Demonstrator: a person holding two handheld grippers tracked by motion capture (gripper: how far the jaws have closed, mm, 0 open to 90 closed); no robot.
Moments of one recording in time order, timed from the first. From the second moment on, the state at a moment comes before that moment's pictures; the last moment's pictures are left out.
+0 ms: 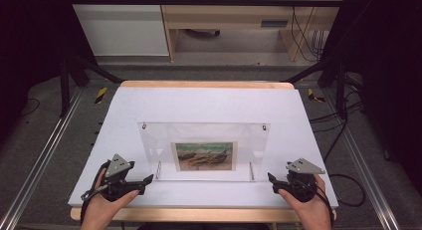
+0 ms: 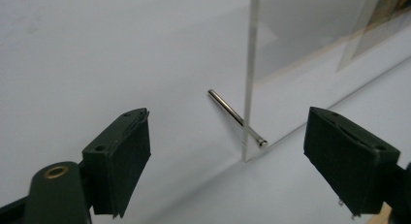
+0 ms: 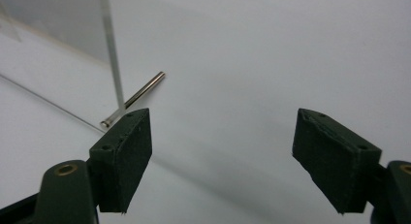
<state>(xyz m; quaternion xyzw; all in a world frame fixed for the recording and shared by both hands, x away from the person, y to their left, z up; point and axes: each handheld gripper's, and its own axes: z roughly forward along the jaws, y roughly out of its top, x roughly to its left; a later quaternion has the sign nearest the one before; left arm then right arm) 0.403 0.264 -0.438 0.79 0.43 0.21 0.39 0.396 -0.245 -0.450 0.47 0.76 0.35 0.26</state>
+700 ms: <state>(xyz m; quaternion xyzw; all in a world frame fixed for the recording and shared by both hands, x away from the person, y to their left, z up) 0.423 0.292 -0.446 0.76 0.46 0.25 0.37 0.422 -0.262 -0.457 0.52 0.73 0.34 0.29</state>
